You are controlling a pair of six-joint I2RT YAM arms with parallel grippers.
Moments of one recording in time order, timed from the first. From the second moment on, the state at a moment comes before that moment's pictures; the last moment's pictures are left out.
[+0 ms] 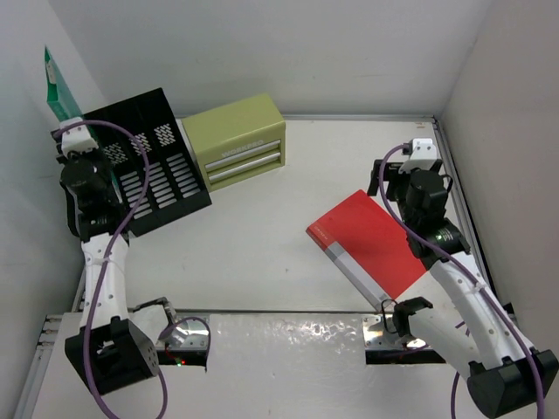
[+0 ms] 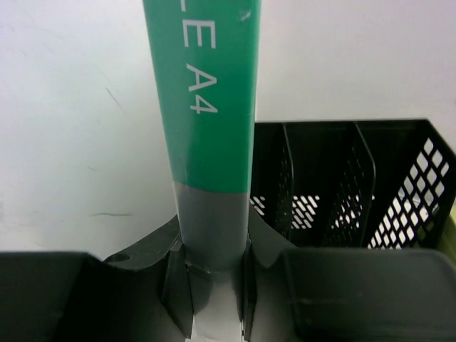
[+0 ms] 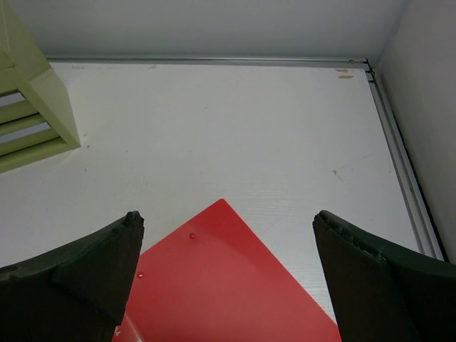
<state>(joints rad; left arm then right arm) 0.36 0.97 0.86 0.23 -0.20 0.08 0.28 0.85 0.76 -0.14 0.31 0.04</state>
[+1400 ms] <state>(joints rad) 0.37 1.25 0.48 0.96 0.00 0.09 0.28 0.84 0.76 -0.16 0.30 0.01</state>
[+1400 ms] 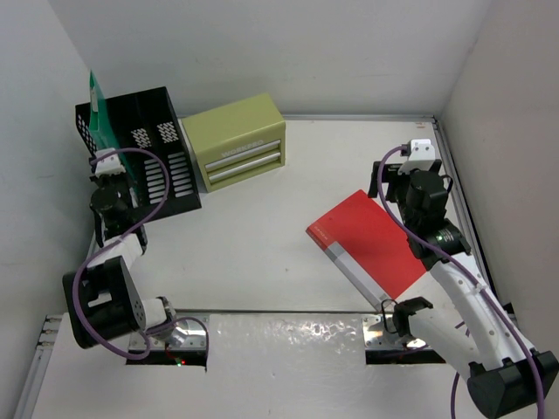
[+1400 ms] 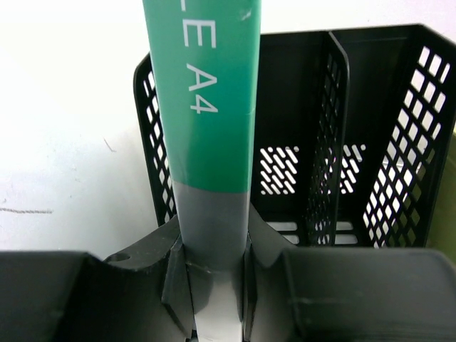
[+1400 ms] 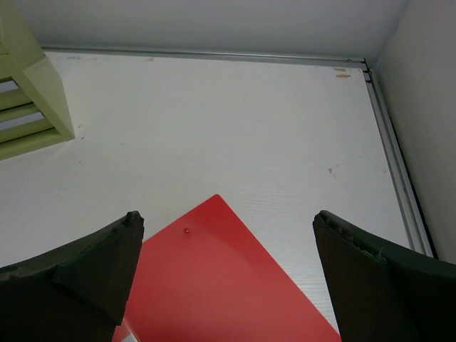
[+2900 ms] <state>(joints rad) -0.20 1.11 1.14 -0.14 0.31 0.19 -0.15 0.94 0.67 -0.59 0.21 0.52</state>
